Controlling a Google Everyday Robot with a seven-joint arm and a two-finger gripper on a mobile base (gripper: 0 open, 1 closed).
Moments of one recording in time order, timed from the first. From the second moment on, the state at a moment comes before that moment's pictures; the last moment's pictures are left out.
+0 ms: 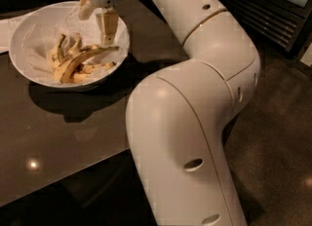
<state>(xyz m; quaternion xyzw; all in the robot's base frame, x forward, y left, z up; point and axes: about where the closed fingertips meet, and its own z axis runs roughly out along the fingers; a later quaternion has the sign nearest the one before) 0.677 0.142 0.946 -0.89 0.42 0.05 0.20</state>
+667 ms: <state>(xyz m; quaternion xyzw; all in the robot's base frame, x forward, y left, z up) 0.673 0.167 0.927 -0.88 0.42 0.10 0.20</state>
